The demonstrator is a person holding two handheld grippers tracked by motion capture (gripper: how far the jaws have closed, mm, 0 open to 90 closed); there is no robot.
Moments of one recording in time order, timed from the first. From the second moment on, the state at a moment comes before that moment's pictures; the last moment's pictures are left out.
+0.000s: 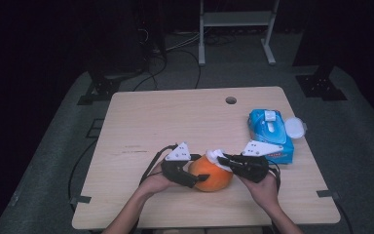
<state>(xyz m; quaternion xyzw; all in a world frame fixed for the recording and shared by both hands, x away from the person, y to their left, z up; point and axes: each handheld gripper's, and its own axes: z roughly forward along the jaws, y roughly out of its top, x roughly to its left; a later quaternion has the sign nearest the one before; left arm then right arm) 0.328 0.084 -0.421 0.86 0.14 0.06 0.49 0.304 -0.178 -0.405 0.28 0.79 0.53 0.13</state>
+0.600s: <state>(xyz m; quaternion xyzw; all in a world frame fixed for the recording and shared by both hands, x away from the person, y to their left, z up) 0.326 0.086 -0.412 0.85 0.13 0.05 0.50 0.303 -0.176 -0.408 0.27 0.79 0.54 0.13</state>
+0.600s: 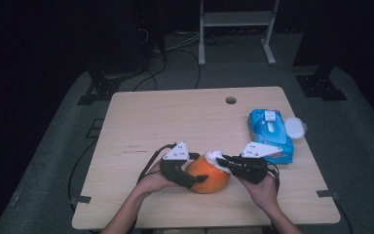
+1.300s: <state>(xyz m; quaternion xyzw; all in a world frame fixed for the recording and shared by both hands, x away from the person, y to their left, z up) 0.325 0.089 -0.423 0.87 0.11 0.04 0.48 0.312 -0.195 -0.411 0.29 0.78 0.54 0.12</state>
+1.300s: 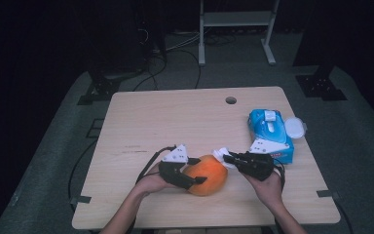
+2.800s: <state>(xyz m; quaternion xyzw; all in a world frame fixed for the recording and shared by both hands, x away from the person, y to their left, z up) 0.330 0.079 -0.428 0.85 0.15 0.06 0.51 0.300 -0.175 -0.402 0.25 0.80 0.53 0.12</state>
